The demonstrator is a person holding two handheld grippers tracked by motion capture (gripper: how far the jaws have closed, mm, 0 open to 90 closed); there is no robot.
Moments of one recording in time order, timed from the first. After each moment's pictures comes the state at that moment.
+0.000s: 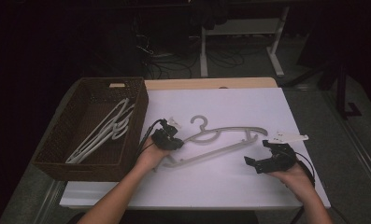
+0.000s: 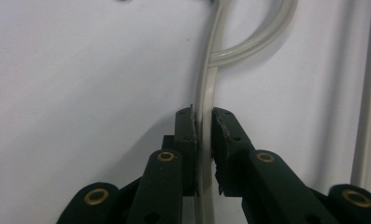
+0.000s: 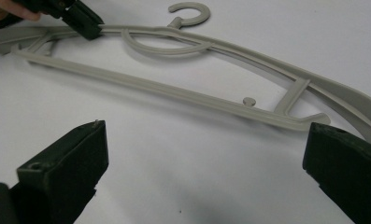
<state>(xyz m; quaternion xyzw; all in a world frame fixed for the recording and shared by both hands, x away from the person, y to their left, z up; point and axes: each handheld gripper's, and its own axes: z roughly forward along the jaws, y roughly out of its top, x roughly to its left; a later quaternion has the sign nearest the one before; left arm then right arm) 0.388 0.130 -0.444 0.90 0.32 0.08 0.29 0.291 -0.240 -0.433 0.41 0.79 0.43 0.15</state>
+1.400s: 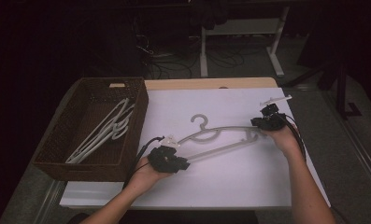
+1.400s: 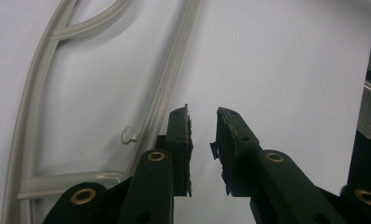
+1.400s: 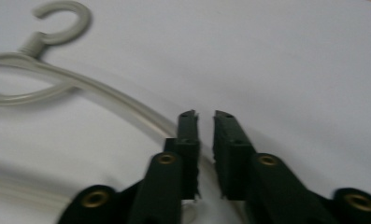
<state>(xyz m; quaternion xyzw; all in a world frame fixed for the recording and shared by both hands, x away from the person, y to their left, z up) 0.310 0.134 -0.427 0.89 0.27 0.00 0.37 0.415 -0.249 -0.425 0.48 0.80 0.32 0.16</state>
